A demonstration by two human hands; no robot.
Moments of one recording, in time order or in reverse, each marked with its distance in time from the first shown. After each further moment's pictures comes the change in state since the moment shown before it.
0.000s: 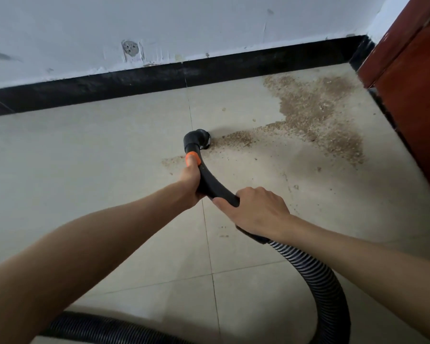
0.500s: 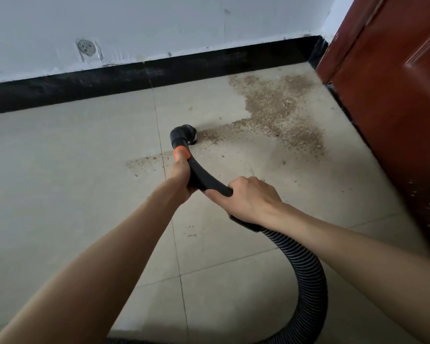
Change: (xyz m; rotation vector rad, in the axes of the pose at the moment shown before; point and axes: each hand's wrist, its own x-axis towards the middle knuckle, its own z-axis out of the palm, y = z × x) left_hand 0.013 -0.023 0.055 -0.024 -0.039 0.069; right_hand -0.005 0.055 -0.015 0.013 0.082 0.048
